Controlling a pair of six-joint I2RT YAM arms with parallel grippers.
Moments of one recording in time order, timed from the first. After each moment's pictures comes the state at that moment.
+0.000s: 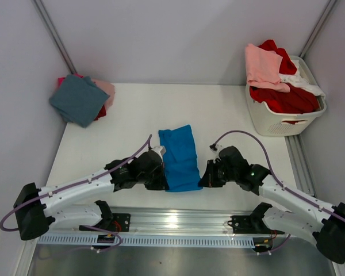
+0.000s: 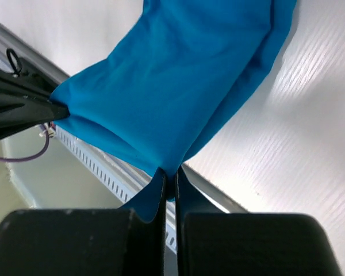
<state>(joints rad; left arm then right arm) -1.00 1.05 0.70 -0.55 0.06 -0.90 0.76 0.92 0.54 -0.41 -0.31 0.73</state>
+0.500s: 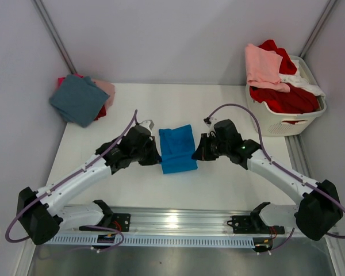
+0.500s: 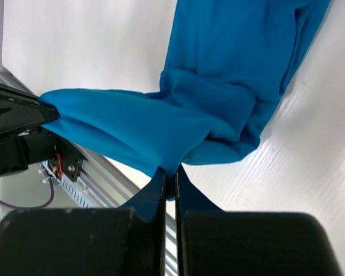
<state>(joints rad) -0.76 1.12 0.93 -0.64 -0.02 -0.74 0.63 1.22 0.89 -0.40 -0.30 0.54</state>
